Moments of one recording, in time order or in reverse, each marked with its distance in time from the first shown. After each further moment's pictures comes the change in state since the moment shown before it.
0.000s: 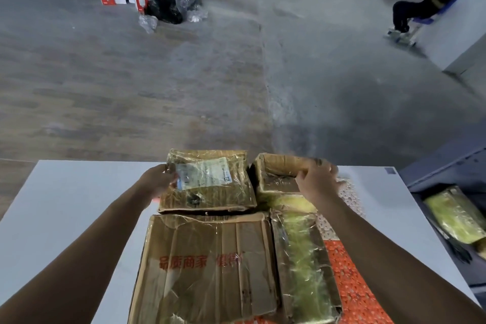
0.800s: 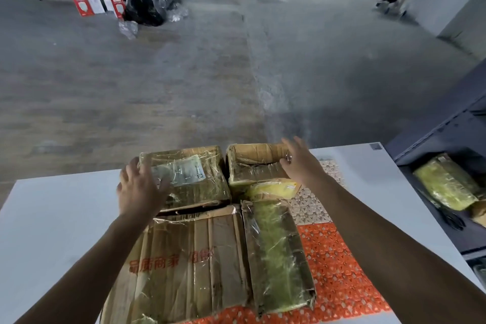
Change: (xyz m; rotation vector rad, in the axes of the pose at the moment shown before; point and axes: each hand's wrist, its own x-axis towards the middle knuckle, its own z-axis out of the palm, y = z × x) left_hand -0.045 0.015 0.055 0.629 0.424 0.322; right_hand 0.025 0.049 -0.002 0.292 -0.051 -0.296
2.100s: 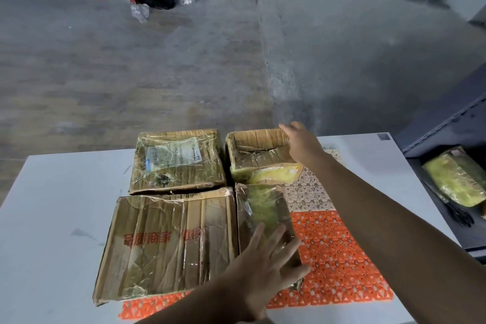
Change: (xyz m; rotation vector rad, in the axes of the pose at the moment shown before) left_hand -0.184 0.126 0.050 0.339 -0.694 1.208; right_hand 0.029 0.019 0.003 -0.177 -0.002 -0.099
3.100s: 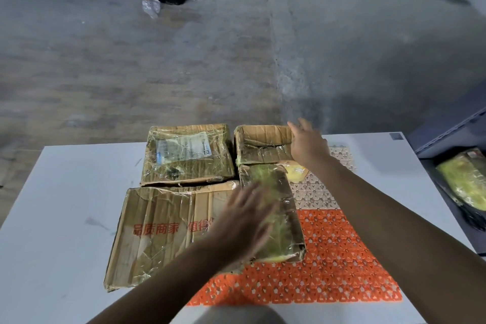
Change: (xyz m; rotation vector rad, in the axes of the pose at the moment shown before) left_hand -0.009 -0.051 -0.007 -0.032 0.426 -0.380; right_hand -0.011 -0.015 0.007 -0.057 0.042 0.048
